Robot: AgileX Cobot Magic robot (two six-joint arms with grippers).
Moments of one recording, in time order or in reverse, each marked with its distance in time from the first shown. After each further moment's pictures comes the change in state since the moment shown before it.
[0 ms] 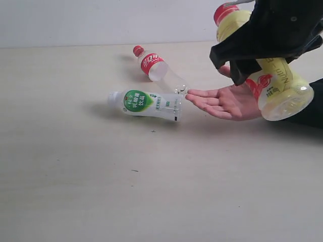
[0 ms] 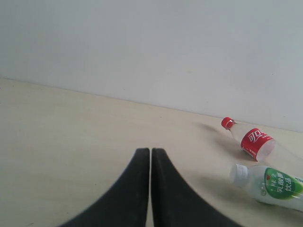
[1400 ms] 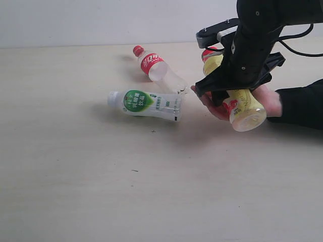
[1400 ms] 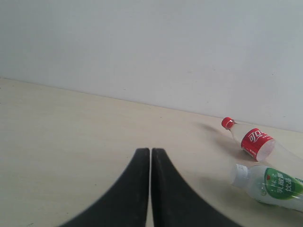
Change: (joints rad) left arm 0.000 0.000 0.000 0.000 0.000 0.000; right arm -0.142 0.356 0.027 0.015 -0.353 -0.069
